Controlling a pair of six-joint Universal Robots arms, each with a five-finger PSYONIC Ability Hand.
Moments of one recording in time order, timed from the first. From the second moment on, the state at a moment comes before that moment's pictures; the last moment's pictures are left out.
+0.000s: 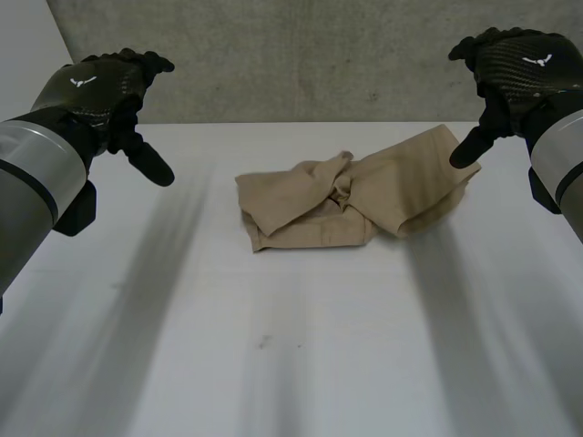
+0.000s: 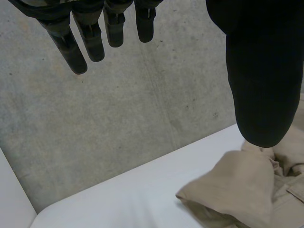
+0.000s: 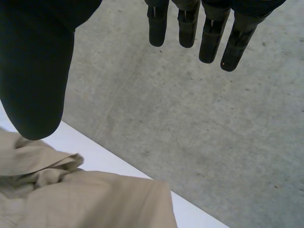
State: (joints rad) left arm 4.28 -1.63 -1.36 2.96 -1.66 3.18; right arm 1.95 -1.48 1.37 0.06 1.60 2.96; left_hand 0.16 0.17 0.21 0.20 0.05; right_hand 0.19 0.22 0.22 0.23 0.06
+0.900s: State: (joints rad) left arm 4.16 -2.51 -0.97 3.46 -1.55 3.73; right arm 1.93 -1.36 1.56 0.11 1.50 2.71; left_hand 0.47 0.45 0.45 0.45 0.27; right_hand 0.19 0.22 0.22 0.23 0.06
